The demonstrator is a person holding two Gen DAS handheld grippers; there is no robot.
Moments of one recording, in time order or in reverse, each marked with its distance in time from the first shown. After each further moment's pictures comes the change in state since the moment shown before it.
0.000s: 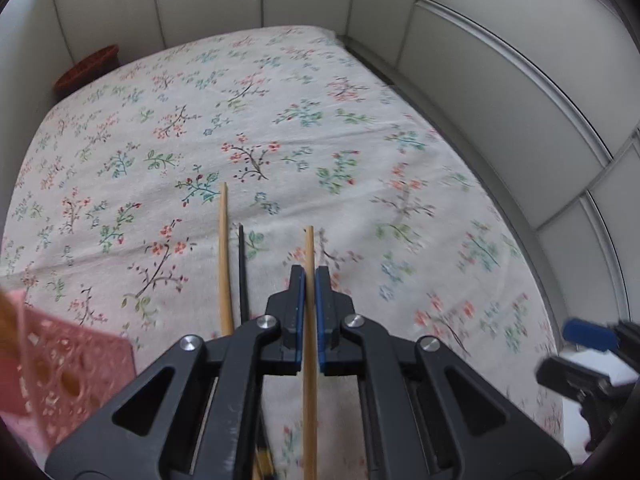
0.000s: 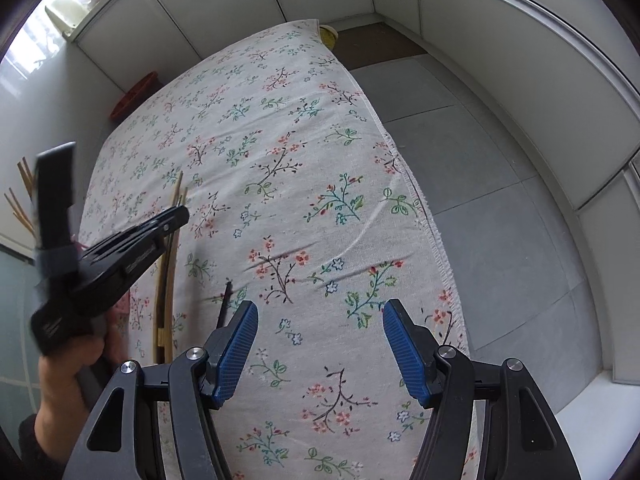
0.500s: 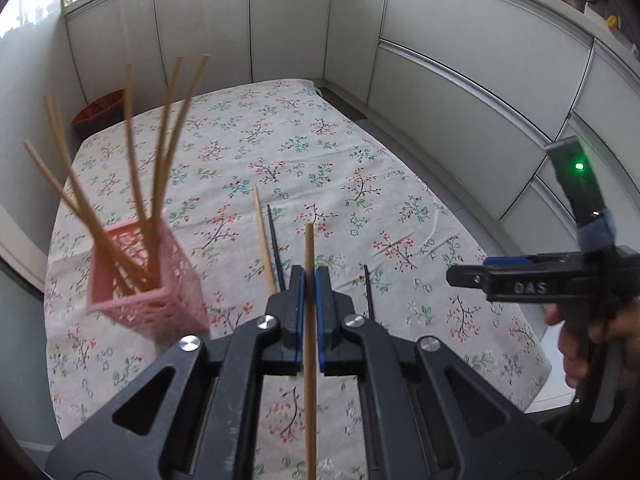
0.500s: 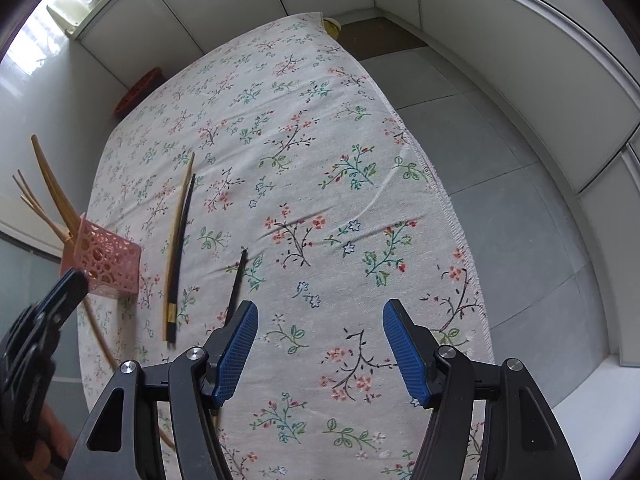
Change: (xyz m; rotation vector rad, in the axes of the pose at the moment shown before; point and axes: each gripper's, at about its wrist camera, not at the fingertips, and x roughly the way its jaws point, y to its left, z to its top) left arm -0.113 0.025 -0.062 0.049 -0.156 -0.041; right arm -0.003 0.012 -0.022 0.011 0.014 0.010
